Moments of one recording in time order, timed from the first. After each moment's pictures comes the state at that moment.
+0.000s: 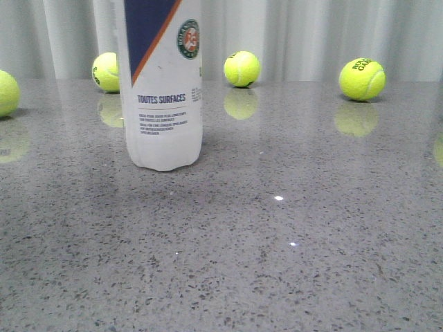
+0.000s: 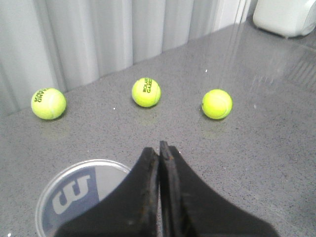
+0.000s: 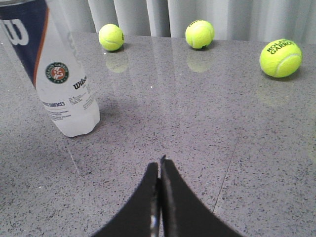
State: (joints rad) left arm -0.78 1.13 -1.21 -0.06 0.45 0.02; right arm 0.43 0.23 -0.39 0.09 0.43 0.06
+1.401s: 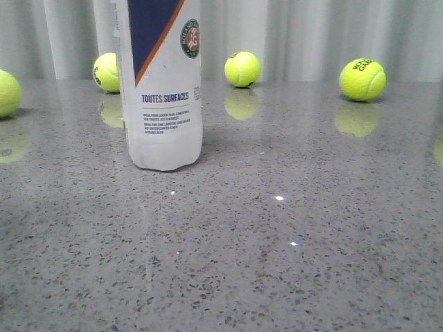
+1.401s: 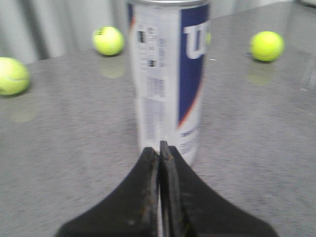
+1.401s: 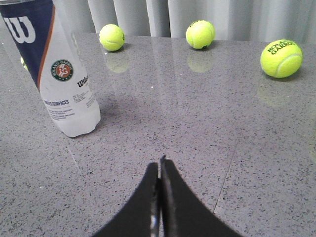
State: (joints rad) left arm -0.64 0.59 -0.49 0.00 0.23 0.02; right arm 0.43 0.23 -0.39 0.09 0.43 0.06
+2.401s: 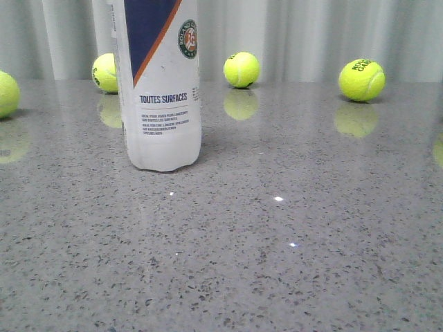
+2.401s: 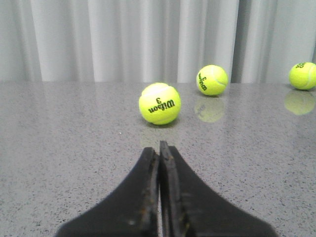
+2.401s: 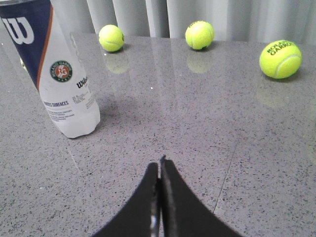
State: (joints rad) left arm -0.03 0.00 0.00 -0.02 0.07 0.02; right arm 0.43 0.23 -0.39 0.09 0.43 0.06
